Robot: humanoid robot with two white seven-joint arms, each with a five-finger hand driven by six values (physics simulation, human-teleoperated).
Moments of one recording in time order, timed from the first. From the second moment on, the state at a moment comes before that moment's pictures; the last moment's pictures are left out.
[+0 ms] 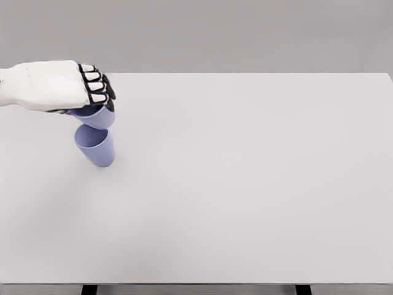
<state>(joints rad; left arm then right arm) -1.44 1.19 -1.49 -1.70 -0.42 -0.61 -0.10 0.02 0.00 -0.23 0.06 0.14 -0.09 0.04</state>
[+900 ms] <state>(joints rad) -1.42 1.22 -1.50 -1.67 -0.46 -0.61 -0.10 0.02 0.00 -0.23 0.06 0.14 -0.09 0.04</state>
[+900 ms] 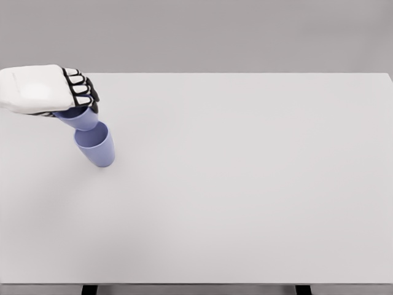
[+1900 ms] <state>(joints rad) -1.40 1.24 -1.50 -1.73 -0.48 -0.61 -0.10 0.02 0.00 -0.23 0.06 0.14 -0.09 0.04</state>
